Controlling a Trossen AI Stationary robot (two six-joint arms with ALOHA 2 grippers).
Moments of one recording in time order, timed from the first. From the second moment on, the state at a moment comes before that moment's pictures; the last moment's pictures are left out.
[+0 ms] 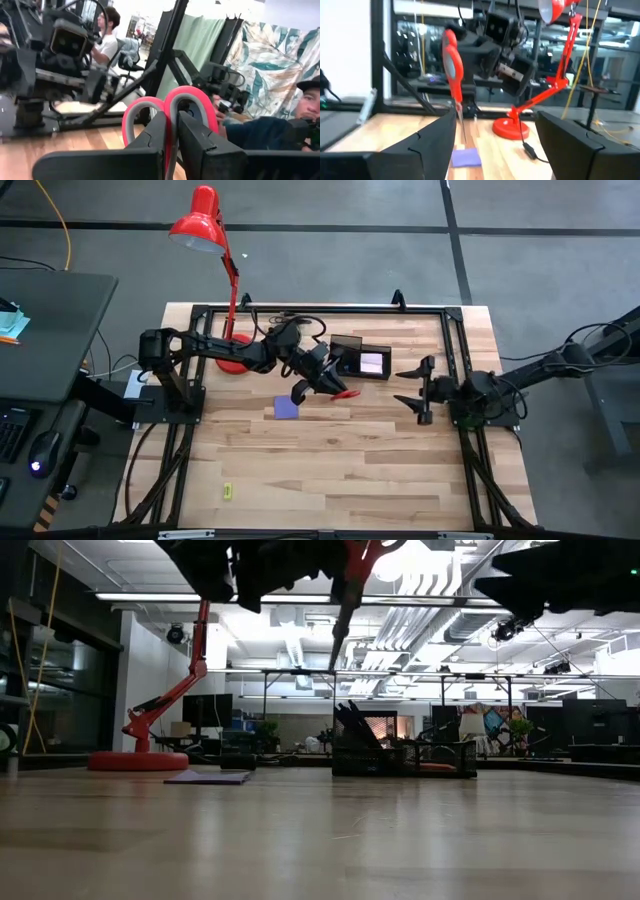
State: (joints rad) left arm 0.29 1.75 1.06 0.78 0.83 -0.37; right arm 0.27 0.58 0.07 0.70 0.36 -0.19
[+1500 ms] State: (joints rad) left arm 0.29 1.85 1.15 0.68 0.88 -0.35; right arm 0.15 1.12 0.42 0.70 0.05 -0.20
